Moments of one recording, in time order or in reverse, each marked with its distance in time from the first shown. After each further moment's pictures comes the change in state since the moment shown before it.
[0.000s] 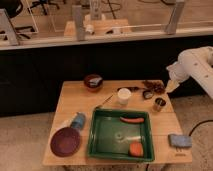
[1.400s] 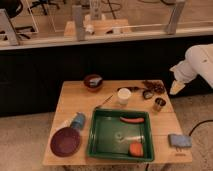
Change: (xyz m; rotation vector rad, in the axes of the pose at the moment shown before) arm 0.007 0.013 -0.028 -0.065 -0.016 0.004
